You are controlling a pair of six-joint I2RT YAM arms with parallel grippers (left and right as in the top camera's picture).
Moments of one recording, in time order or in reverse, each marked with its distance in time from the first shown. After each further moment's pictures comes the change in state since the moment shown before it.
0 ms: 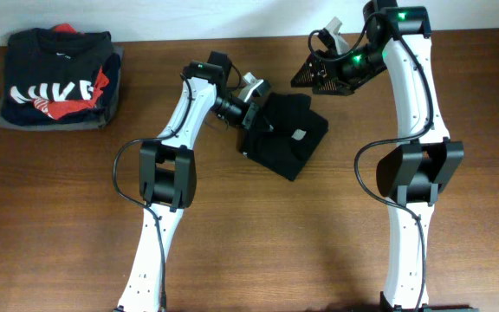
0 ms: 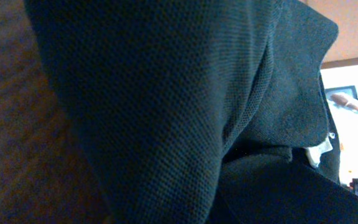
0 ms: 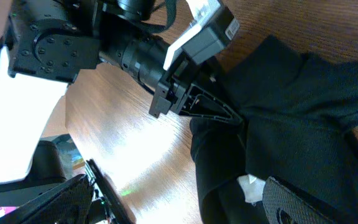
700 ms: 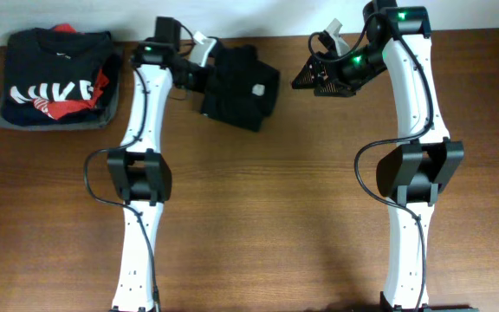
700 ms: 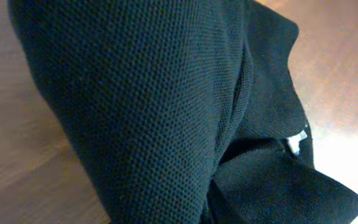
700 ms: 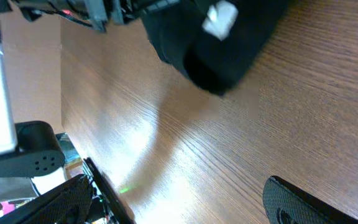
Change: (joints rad) left arm 0.183 0.045 0.323 0.072 -0.248 -0.103; right arm 0.000 0.000 0.000 -0.018 0.023 0.000
